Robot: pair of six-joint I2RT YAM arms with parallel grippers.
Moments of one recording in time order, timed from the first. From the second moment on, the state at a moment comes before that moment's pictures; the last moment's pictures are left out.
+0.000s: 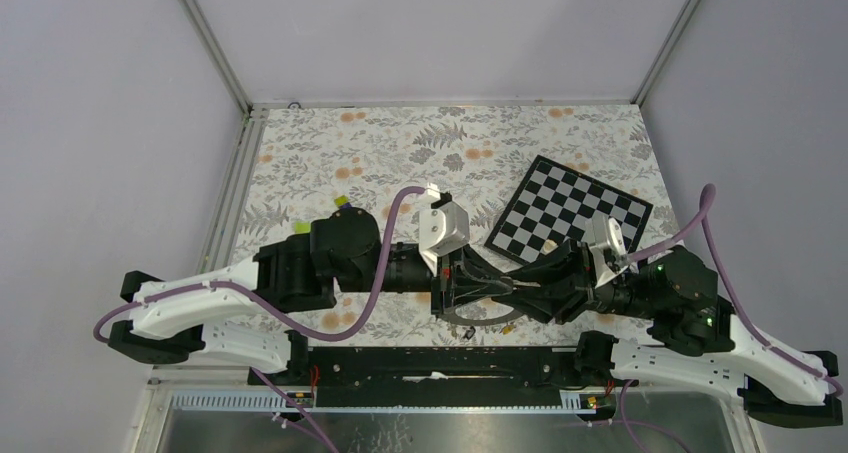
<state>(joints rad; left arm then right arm) -1.45 1.16 1.47 -0.30 0.13 -0.18 1.23 0.51 0.93 -0.21 -0.23 0.19</state>
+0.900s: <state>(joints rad) -1.46 1.17 1.47 -0.34 0.01 -0.18 1.23 0.56 0.99 -0.34 -0.24 0.12</state>
